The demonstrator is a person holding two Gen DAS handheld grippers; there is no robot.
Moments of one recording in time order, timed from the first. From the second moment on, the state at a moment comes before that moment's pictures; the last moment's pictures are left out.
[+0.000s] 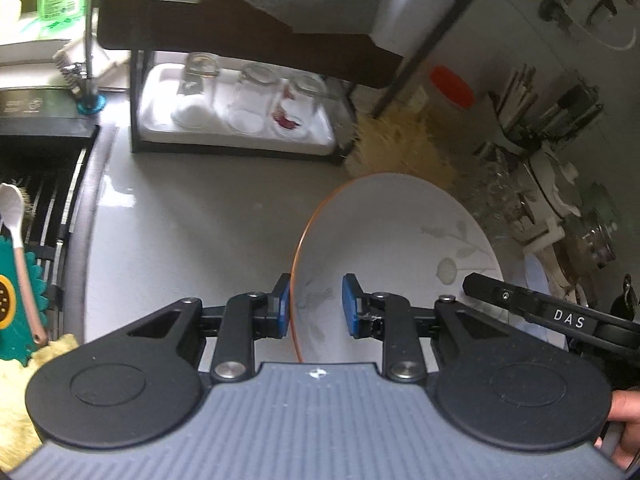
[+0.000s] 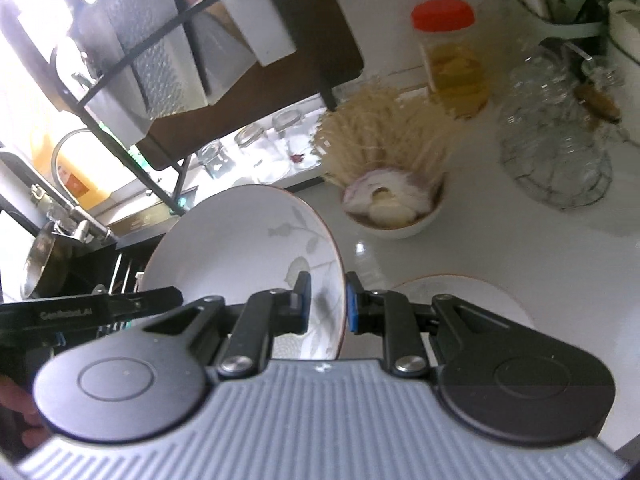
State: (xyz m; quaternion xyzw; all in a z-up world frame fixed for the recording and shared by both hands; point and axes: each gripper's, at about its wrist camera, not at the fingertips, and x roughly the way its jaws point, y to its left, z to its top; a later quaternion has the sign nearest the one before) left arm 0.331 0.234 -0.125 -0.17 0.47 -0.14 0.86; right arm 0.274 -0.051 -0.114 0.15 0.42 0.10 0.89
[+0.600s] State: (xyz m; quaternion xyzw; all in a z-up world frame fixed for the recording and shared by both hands) left arm 0.317 0.144 -0.163 -0.15 0.51 -0.12 0.84; right arm 0.253 -0.127 -0.139 0.13 0.44 0.13 0.88
